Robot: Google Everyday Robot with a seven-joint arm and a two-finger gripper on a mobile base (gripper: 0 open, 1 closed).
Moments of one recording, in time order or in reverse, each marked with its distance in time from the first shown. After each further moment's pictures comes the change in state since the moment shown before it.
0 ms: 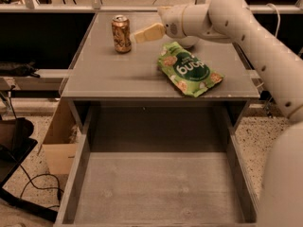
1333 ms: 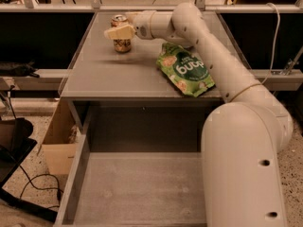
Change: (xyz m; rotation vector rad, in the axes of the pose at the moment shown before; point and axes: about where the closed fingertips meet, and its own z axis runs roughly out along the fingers) arm 0.005 -0.005 0.121 -0.076 -0.092 0.045
